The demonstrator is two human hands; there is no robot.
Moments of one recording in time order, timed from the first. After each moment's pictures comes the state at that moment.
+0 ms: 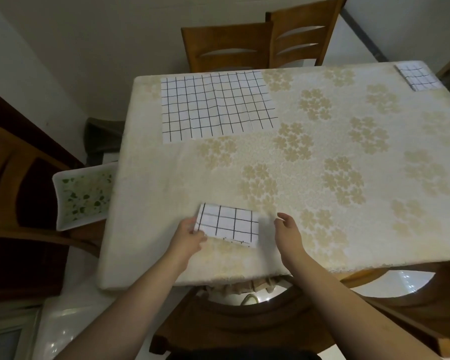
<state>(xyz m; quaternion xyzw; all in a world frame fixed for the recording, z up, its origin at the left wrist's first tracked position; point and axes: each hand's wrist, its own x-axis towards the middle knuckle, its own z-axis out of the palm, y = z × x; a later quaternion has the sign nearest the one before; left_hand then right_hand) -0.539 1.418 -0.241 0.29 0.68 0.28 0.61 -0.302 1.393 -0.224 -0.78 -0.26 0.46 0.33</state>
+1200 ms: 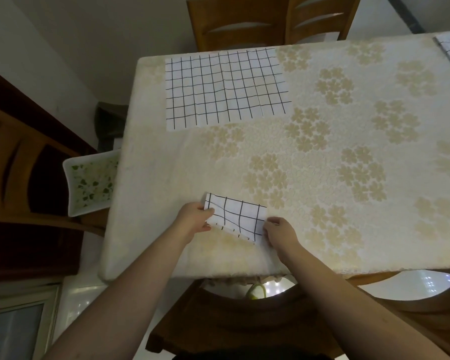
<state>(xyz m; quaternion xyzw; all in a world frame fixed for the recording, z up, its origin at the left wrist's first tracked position) -0.519 1.467 -0.223 0.35 0.72 0.18 0.58 -0.307 1.414 -0.276 -0.77 -0.27 0.53 0.22</state>
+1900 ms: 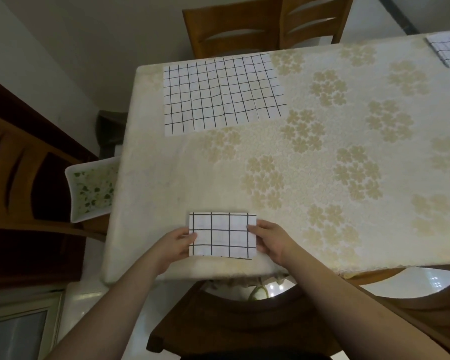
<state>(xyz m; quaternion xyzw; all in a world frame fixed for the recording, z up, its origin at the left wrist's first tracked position) -0.579 1.415 -0.241 0.33 0.68 0.13 0.65 -0.310 1.404 -0.263 -0.60 -0.19 0.72 0.29</state>
